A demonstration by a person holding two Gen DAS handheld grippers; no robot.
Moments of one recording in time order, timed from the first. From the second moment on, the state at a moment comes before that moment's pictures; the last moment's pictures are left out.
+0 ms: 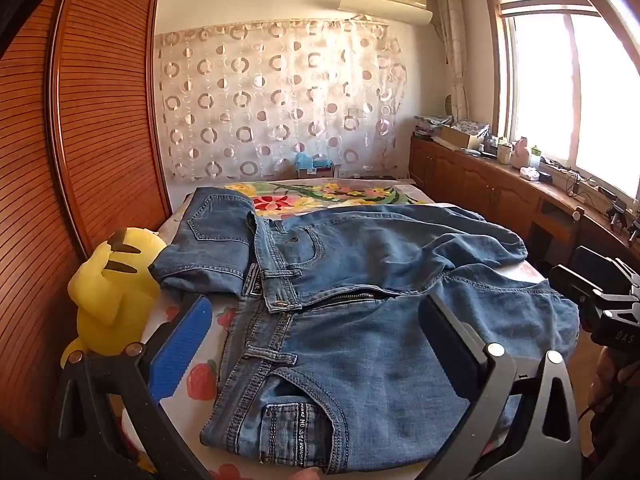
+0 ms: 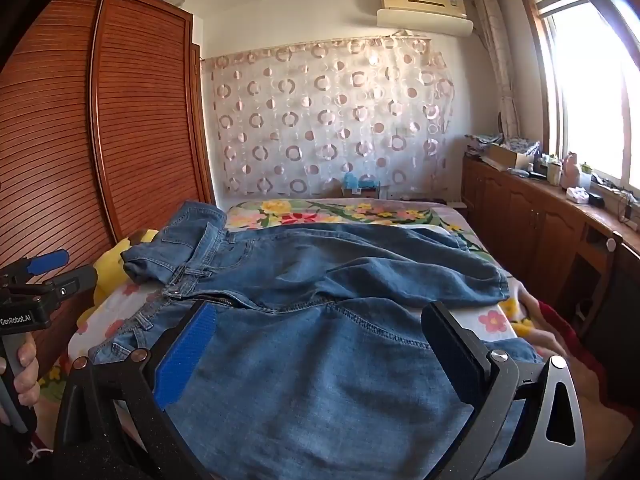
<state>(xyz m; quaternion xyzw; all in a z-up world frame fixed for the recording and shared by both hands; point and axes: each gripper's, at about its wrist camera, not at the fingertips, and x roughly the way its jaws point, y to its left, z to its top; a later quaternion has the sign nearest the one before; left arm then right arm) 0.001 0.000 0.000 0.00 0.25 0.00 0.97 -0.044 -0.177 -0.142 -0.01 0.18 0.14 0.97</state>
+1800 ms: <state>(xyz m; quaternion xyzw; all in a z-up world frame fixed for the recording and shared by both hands) 0.000 0.003 0.003 0.00 0.23 0.00 0.97 -0.045 -0.176 -0.142 0.00 0.18 0.14 0.97</state>
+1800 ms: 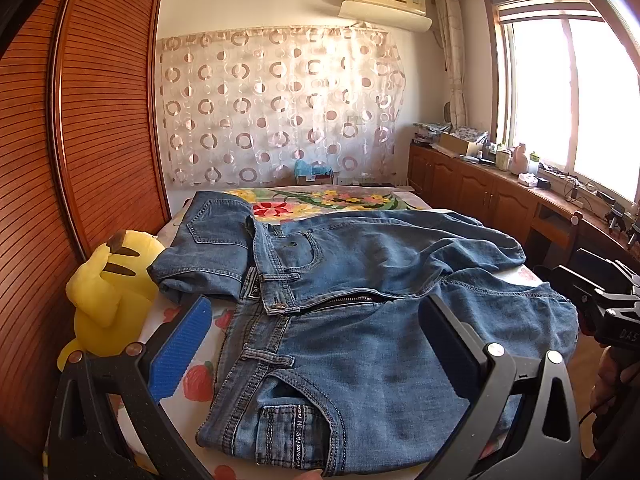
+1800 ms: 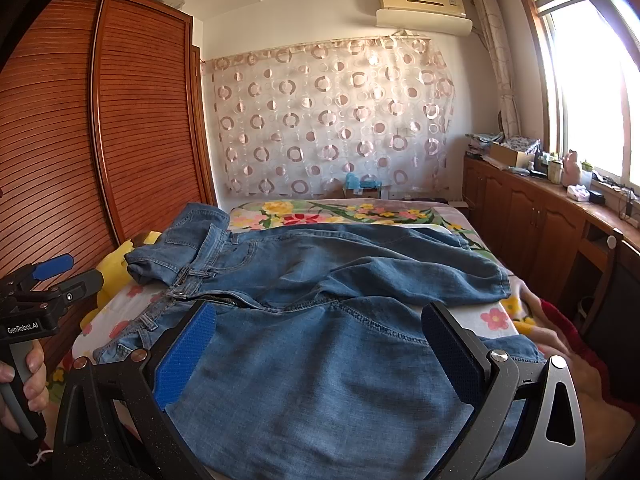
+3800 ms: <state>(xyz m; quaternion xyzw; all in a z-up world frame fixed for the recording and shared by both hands) 0.020 0.044 -0.048 -0.02 0.30 0.03 0.95 -0.005 -0.193 -0.170 -0.04 0.27 0.09 0.96</state>
